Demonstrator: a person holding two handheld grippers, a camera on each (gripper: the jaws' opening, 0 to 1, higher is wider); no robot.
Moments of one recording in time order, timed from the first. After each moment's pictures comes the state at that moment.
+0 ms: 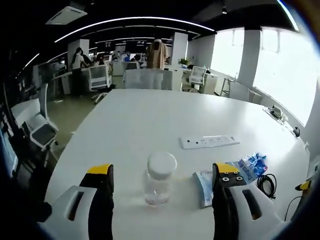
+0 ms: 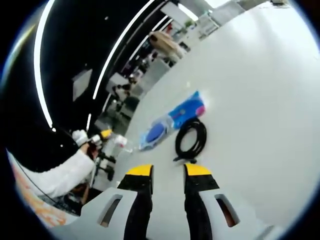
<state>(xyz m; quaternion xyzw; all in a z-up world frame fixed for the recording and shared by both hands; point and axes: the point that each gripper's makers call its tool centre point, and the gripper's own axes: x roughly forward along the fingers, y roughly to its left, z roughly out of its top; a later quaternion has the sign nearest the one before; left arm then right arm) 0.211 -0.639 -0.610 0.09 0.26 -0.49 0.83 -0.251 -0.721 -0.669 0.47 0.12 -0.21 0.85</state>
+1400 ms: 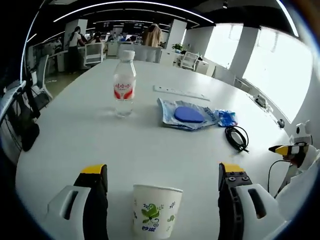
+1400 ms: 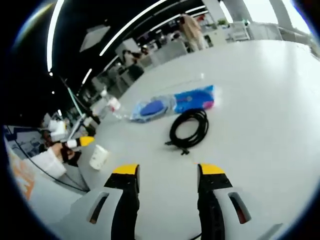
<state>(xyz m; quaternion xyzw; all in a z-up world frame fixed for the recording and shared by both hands) 0.043 -0.524 -0.690 0.08 0.35 -0.51 0.78 -0.250 -0.705 -0.689 0.32 0.25 -0.17 0.90</state>
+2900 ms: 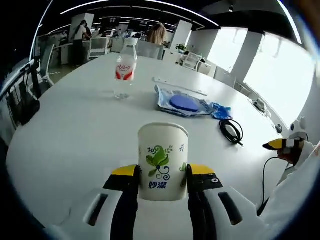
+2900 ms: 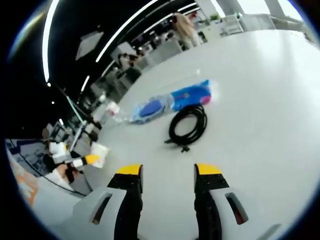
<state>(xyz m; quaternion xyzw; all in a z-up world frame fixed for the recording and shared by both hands) 0.002 -0.520 -0.695 0.02 0.34 -0.52 0.78 -0.247 -0.703 -0.694 0.36 0.24 -0.17 0.89</state>
